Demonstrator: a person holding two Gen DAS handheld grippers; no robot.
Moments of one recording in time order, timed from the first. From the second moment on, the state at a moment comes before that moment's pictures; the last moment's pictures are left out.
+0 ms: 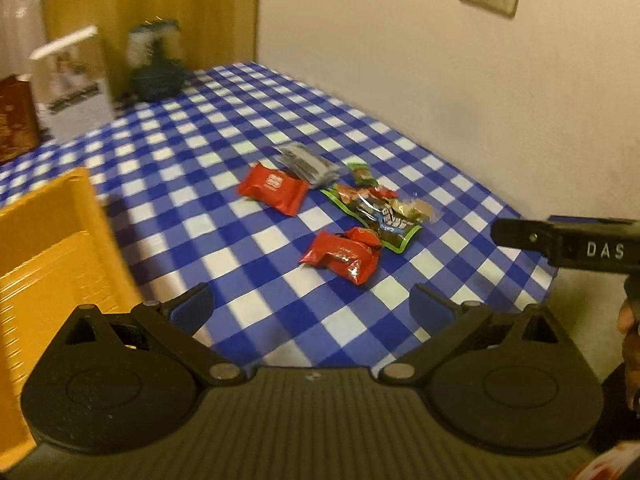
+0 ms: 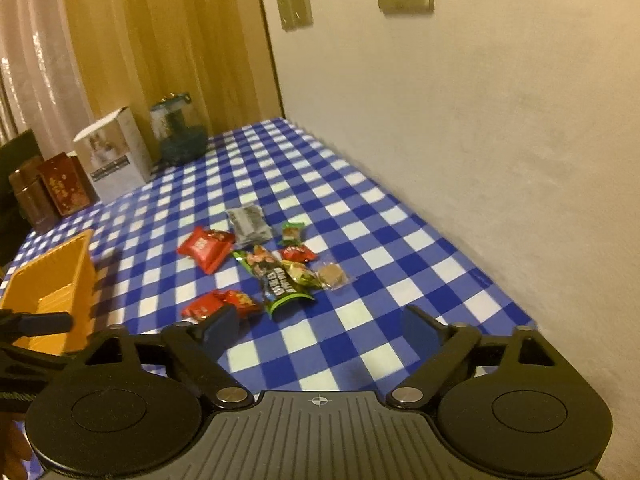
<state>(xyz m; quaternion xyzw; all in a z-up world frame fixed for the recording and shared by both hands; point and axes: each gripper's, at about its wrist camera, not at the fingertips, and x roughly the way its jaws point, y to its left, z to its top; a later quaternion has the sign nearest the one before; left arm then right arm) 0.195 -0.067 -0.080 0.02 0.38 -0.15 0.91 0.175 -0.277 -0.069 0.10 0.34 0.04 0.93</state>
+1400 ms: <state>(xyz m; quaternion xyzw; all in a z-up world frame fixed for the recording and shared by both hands) 0.250 -0.109 -0.103 0.17 0.39 -0.19 0.89 0.242 -0.251 -0.113 0.10 0.37 0.12 0.92</state>
